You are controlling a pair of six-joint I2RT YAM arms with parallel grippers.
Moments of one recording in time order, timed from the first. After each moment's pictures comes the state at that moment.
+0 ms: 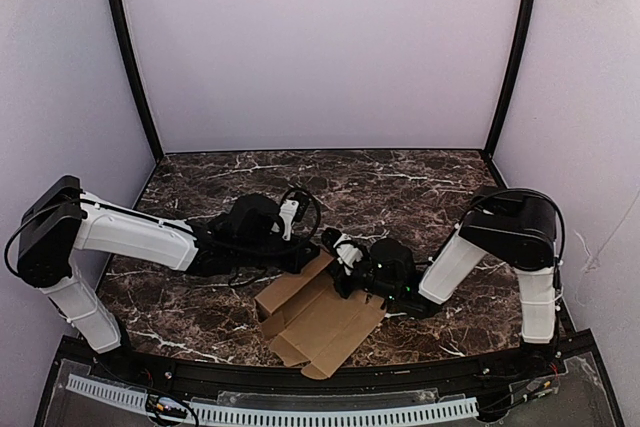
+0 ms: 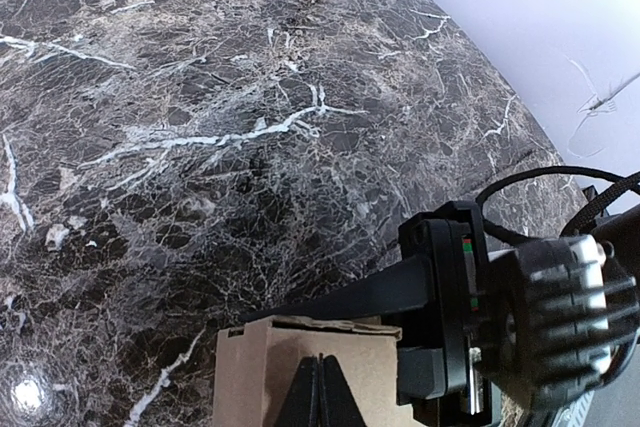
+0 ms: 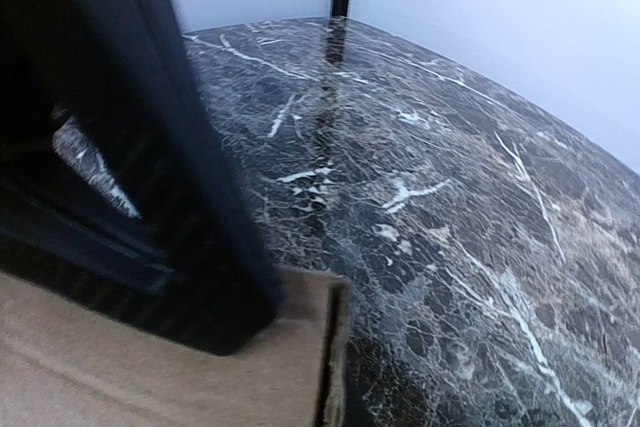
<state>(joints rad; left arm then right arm) -0.95 1.64 0.85 0.19 0.03 -0.50 1.03 2.07 0.71 1.12 0.04 -0.08</state>
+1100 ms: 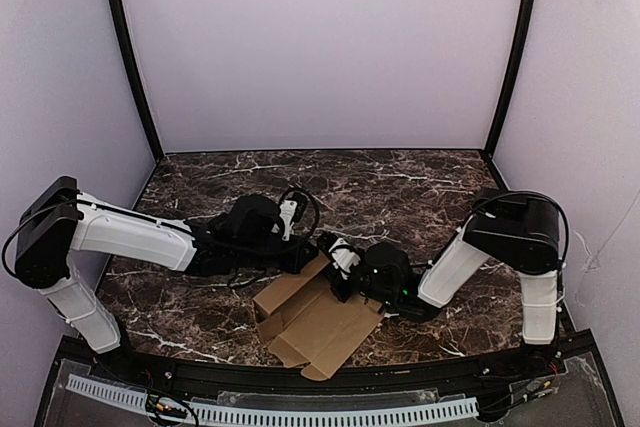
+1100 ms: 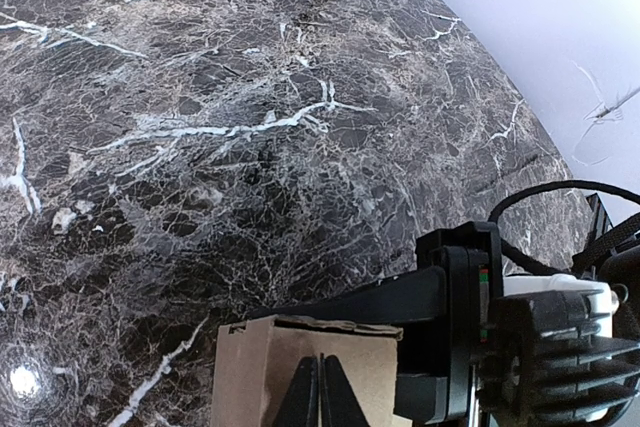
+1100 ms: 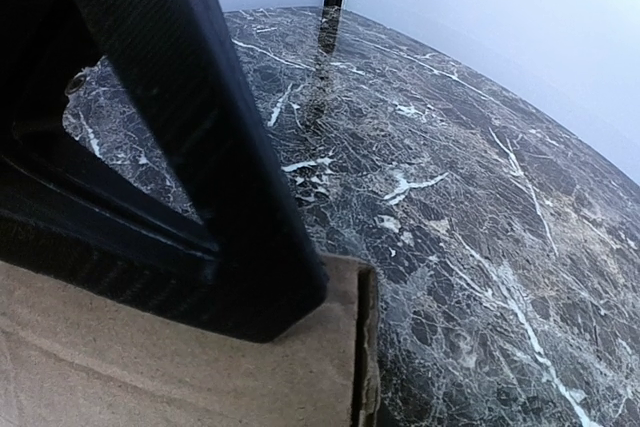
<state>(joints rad) -0.95 1.63 0.85 0.16 0.00 -0.53 1.07 2.05 0.71 1.06 0.13 -0.10</state>
